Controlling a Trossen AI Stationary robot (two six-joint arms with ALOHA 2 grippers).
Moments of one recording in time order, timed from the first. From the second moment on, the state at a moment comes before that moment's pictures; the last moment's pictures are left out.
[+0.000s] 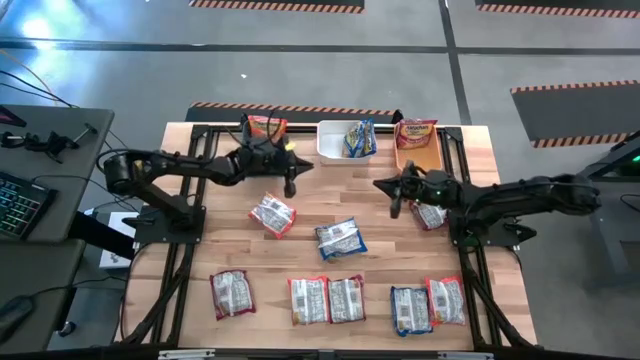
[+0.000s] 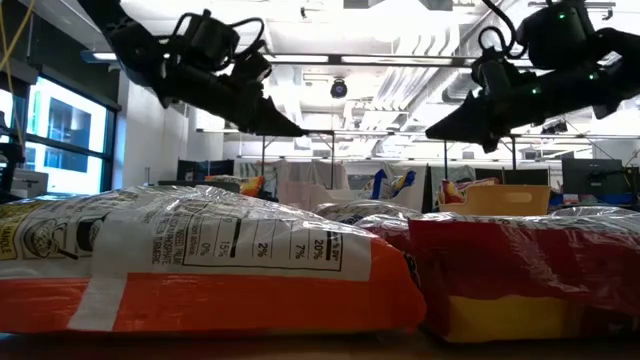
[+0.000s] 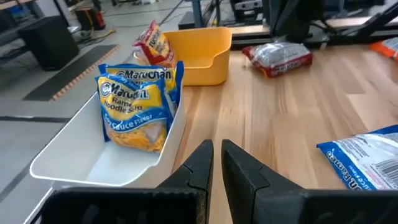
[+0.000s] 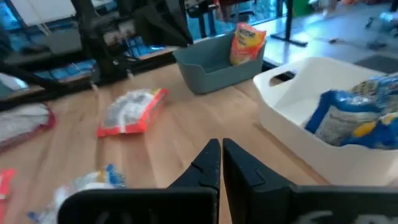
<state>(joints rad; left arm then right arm) 0.40 1.48 0.64 0.52 0.15 0.22 -0.21 1.00 0.19 0.60 0.11 0.19</state>
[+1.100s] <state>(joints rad) 0.33 1.49 0.60 0.63 0.07 0.14 0.57 1.66 1.12 -1.14 -0.33 1.66</state>
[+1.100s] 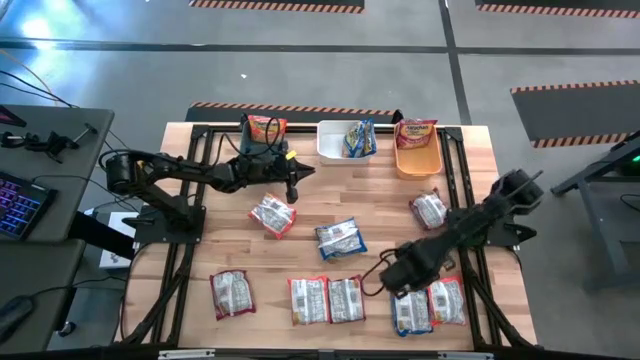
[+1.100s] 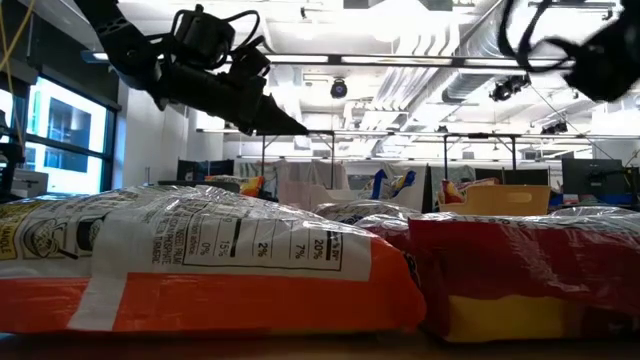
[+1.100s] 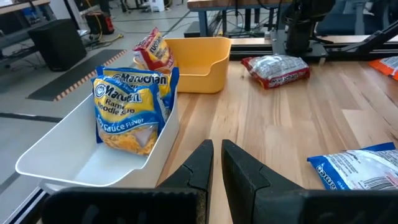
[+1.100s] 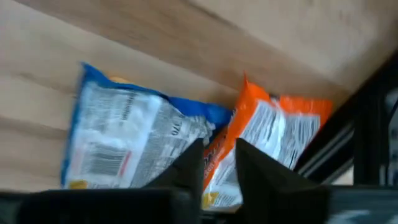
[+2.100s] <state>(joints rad) 0.33 1.49 0.60 0.60 0.08 0.12 0.59 1.87 1.05 -1.15 -0.51 1.82</state>
